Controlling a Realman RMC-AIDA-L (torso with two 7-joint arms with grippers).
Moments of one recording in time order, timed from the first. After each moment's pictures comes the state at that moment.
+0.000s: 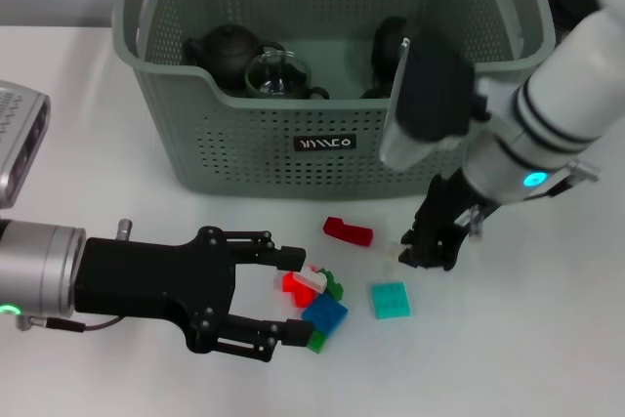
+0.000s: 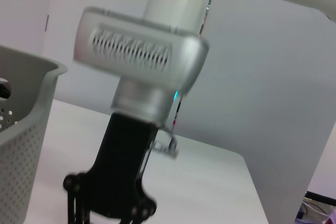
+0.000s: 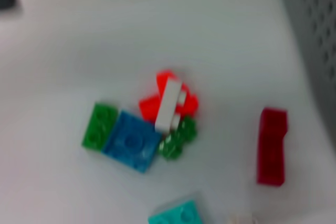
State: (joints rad) left arm -0.42 -2.10 0.88 0.78 1.94 1.83 -1.36; right arm 0.91 2.10 -1.55 -0.89 -2.49 -1.38 2.18
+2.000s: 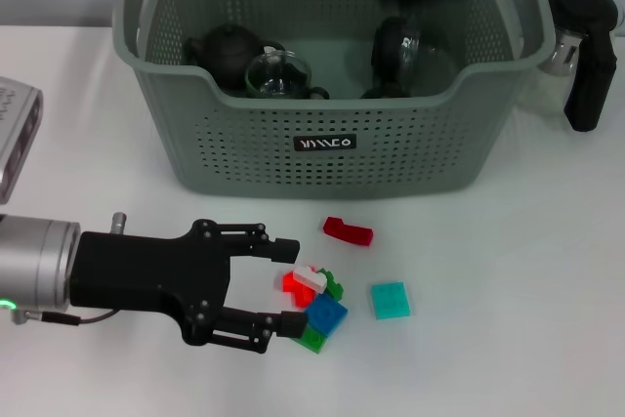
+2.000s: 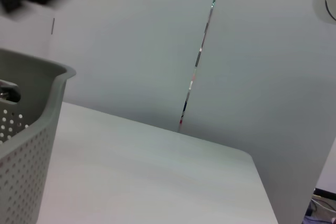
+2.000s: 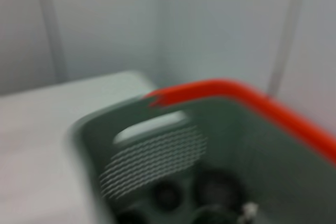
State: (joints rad) left arm -0.43 -2.10 0.87 0.78 1.94 1.83 -1.35; right arm 0.85 2.08 -1.00 -1.35 -2.33 -1.47 2.17
